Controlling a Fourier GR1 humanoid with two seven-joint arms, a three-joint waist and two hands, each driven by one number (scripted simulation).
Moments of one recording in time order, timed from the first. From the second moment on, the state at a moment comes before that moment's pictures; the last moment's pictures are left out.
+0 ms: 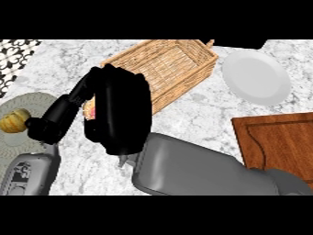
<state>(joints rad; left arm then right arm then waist) -0.26 0.15 0.01 -1.51 -0.09 -0.25 0.02 -1.07 -0.01 0.81 -1.37 0.82 -0.52 1.17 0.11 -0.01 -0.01</state>
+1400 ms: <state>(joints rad) -0.23 0.15 0.03 -1.56 -0.10 -0.22 0.02 -1.43 -0.01 0.48 -0.75 0.89 -0.71 1.16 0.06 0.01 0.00</state>
